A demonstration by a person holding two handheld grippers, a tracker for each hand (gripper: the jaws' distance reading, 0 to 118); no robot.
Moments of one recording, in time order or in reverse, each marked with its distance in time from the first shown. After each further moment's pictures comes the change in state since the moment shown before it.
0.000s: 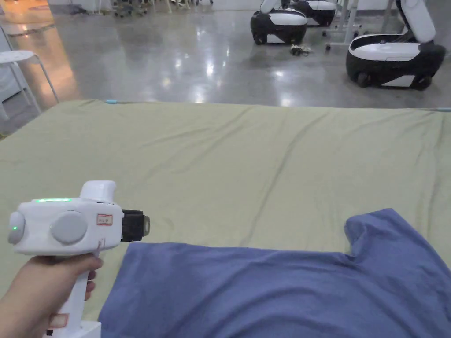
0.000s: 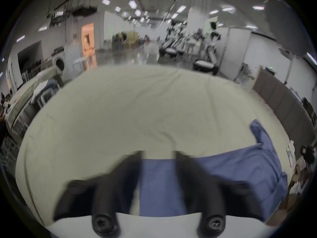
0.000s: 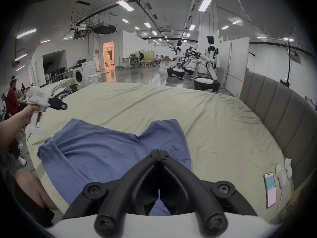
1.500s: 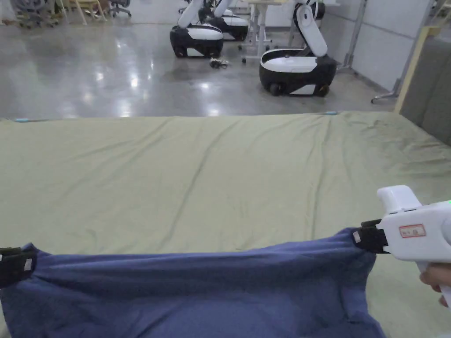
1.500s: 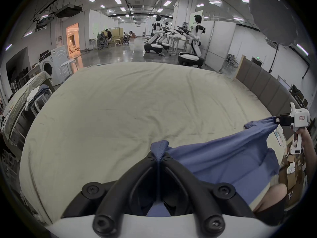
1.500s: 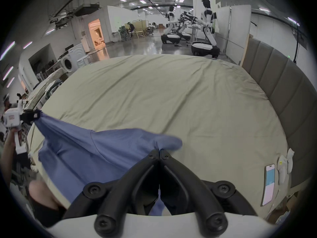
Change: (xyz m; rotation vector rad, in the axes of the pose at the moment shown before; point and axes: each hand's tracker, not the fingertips) left arm -0.004 -0.060 0.130 0.072 -0.142 -0.136; right arm 0.062 0.029 -0.021 -0.310 0.011 -0.077
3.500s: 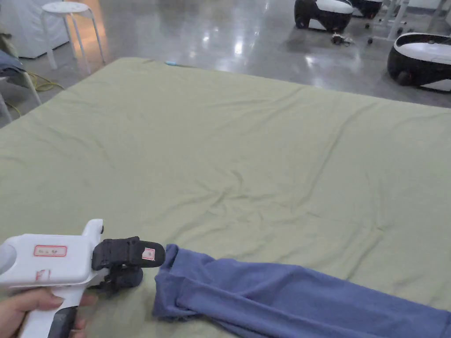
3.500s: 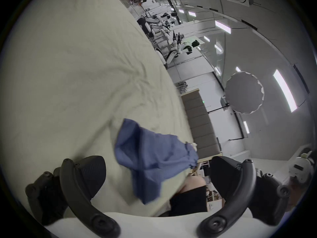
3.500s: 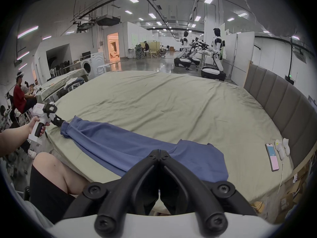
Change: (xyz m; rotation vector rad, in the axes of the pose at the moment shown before) left arm -0.143 -0.181 -0.013 -0.130 -0.715 0.634; right arm -0.186 -0.128 0.104 0.205 0.002 0.089
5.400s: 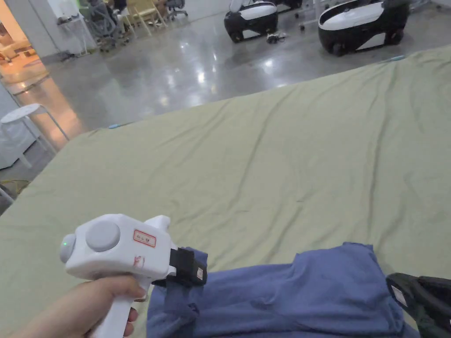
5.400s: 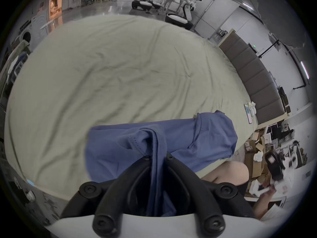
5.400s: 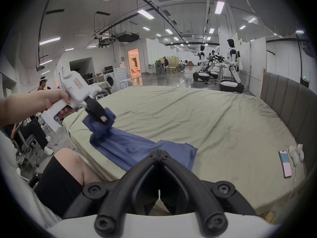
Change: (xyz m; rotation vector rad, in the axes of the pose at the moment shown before) left arm 0.259 -0.036 -0.196 -0.288 0.619 -0.328; right arm 0.060 -0.052 0.063 0.173 0.208 0.021
